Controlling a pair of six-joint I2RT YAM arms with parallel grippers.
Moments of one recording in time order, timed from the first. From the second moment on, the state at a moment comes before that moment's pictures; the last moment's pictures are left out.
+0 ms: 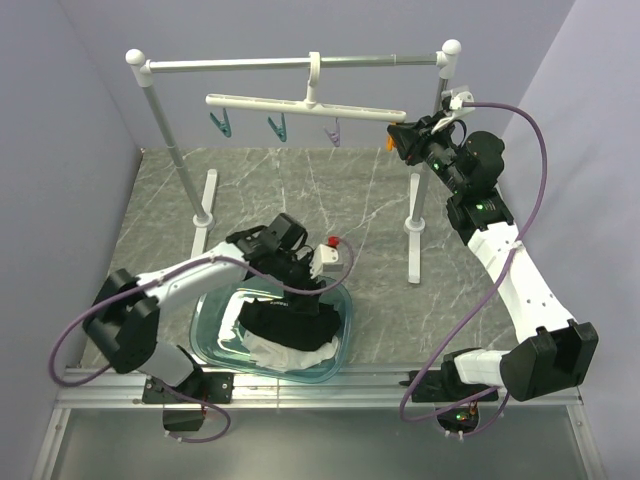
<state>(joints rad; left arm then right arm) -0.76 1.51 1.05 -0.57 0.64 0.43 0.22 1.28 1.26 0.16 -0.34 0.17</state>
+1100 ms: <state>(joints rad) -1.01 1.21 0.53 -0.01 0.45 0.72 0.22 1.31 1.29 0.15 -0.34 0.18</state>
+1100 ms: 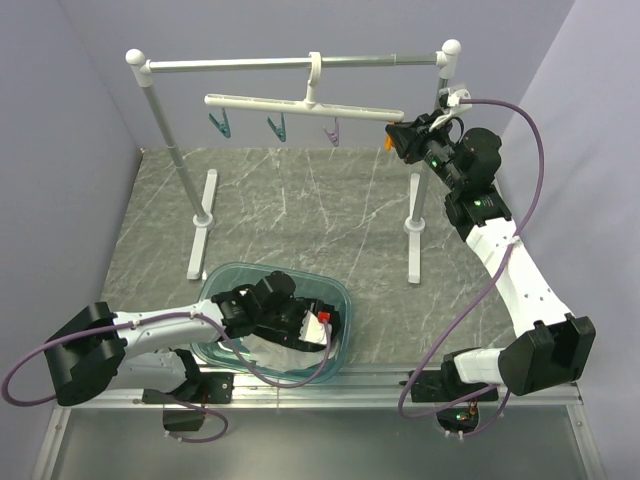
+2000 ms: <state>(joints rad) -1.02 1.37 0.97 -0.14 0.57 0.53 0.22 1.31 1.29 0.15 -0.34 0.18</state>
